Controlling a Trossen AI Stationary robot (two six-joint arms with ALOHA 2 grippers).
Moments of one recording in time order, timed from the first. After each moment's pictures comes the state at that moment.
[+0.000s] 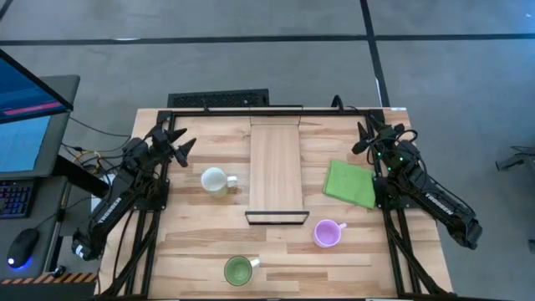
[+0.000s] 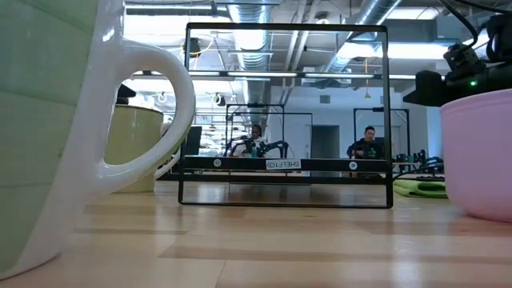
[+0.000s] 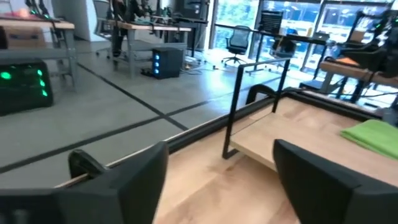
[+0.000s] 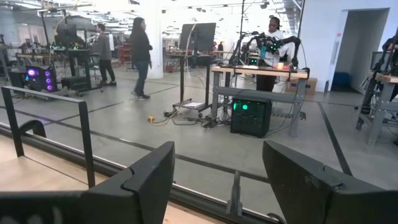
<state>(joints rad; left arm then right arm) 1.02 0.00 0.07 -0.12 0.30 -0.11 -0.78 0.01 0.01 0.04 0.32 -0.10</state>
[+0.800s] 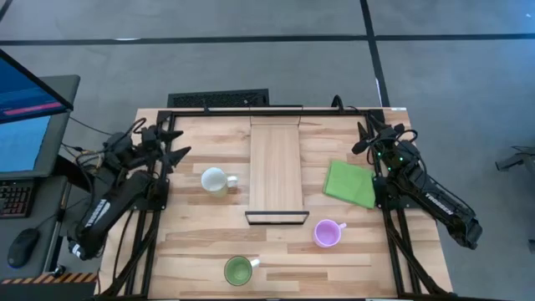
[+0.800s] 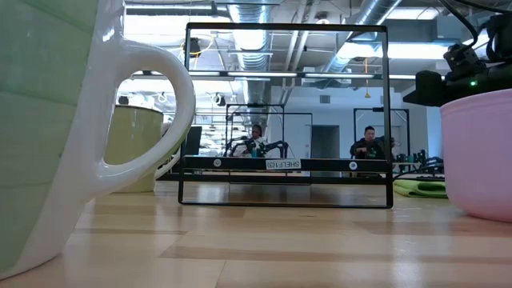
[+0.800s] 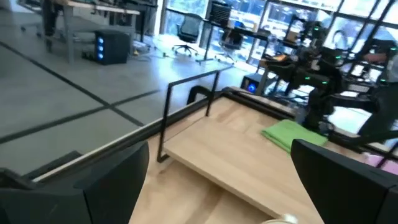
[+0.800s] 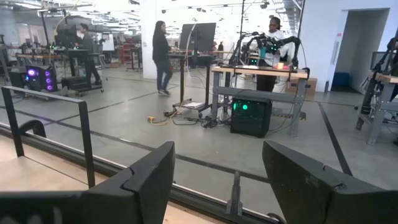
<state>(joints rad) 1.01 0.07 0.41 -0.44 0.53 -0.17 -0.78 0.01 0.01 0.04 0.32 -0.10</state>
